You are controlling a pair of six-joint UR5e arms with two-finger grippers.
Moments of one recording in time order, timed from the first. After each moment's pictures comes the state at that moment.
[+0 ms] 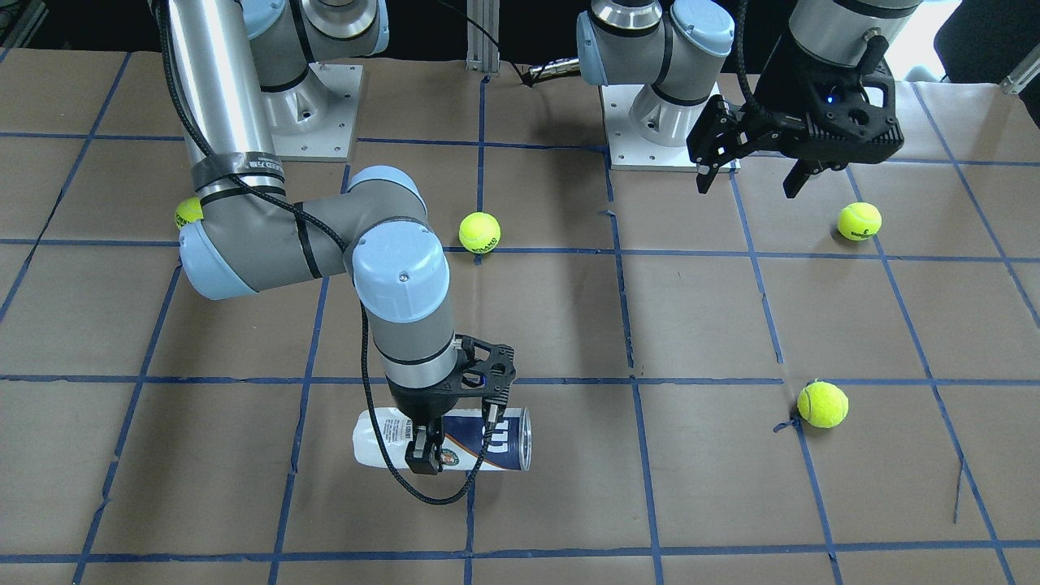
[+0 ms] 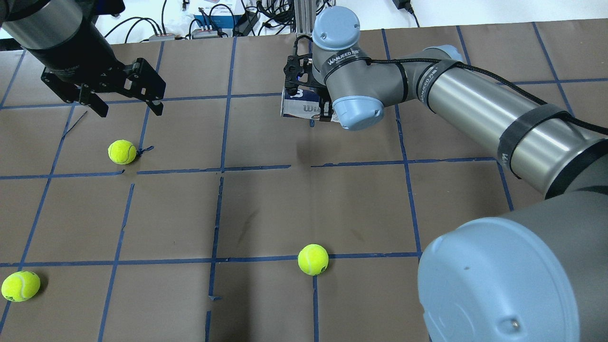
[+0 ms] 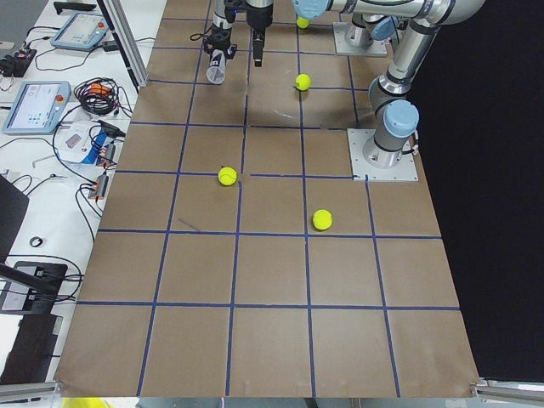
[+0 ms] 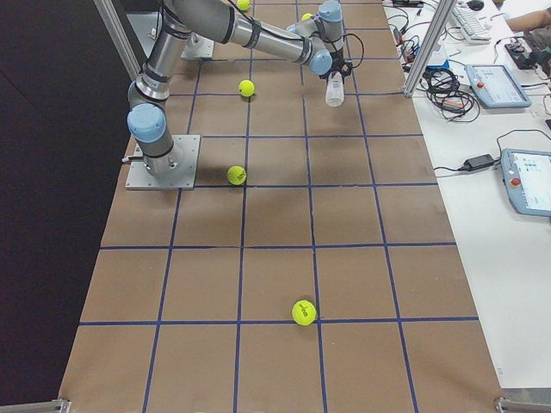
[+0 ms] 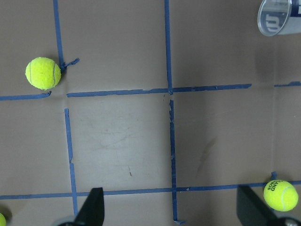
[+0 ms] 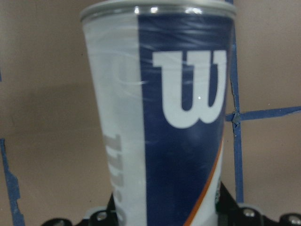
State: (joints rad) left arm -1.50 -1.53 -1.53 -1.63 1.56 0.11; right arm 1.87 -0.96 1.45 -2.31 -1.59 -1.21
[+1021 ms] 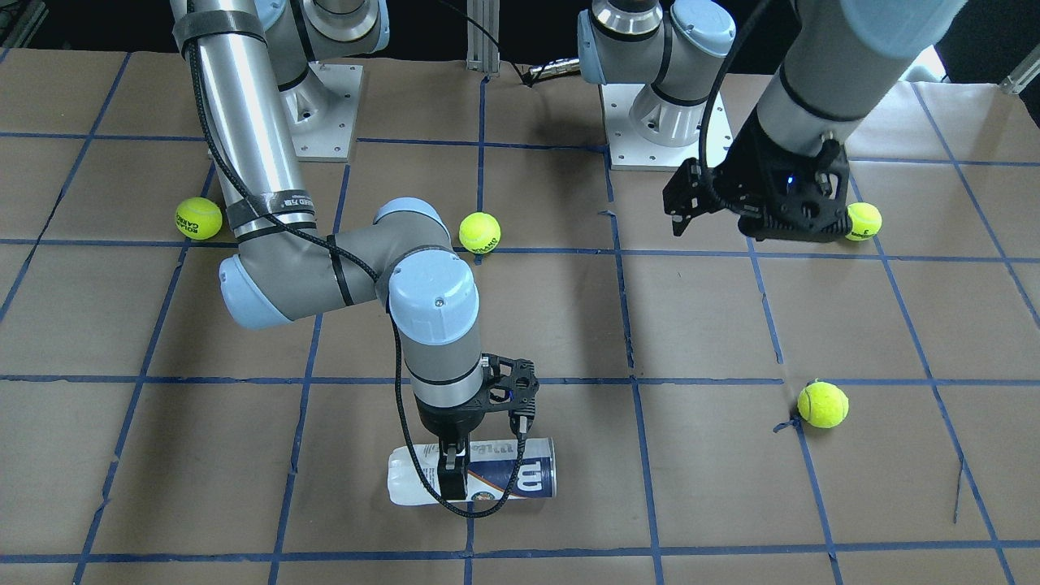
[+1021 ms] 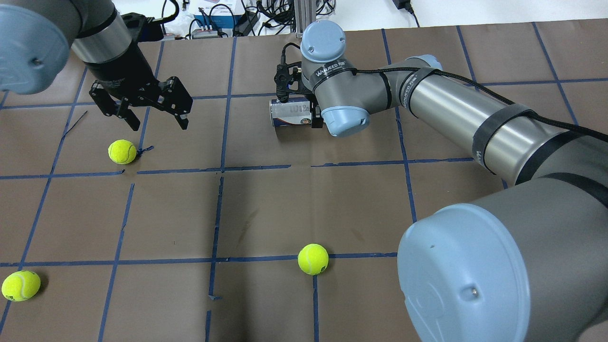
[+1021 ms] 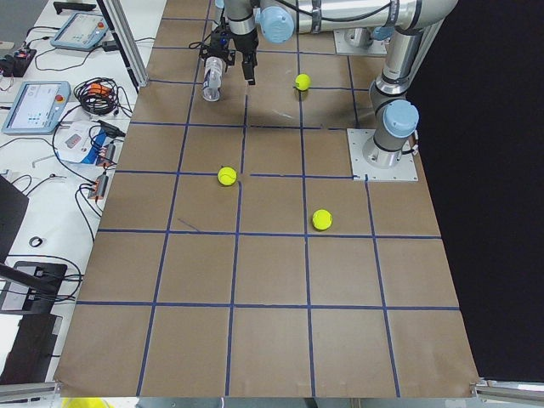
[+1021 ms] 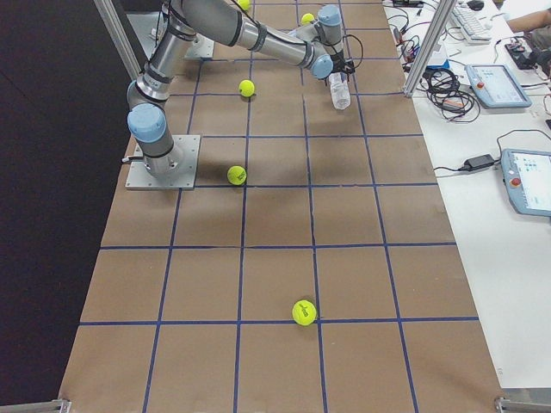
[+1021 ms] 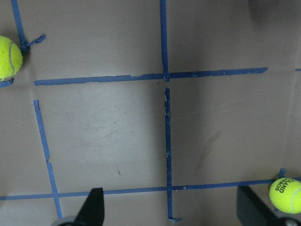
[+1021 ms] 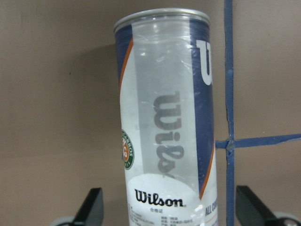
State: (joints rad) left arm -1.52 -1.75 -1.52 -1.63 1.55 0.09; right arm 1.88 -0.92 1.44 -2.38 -1.59 -1.24
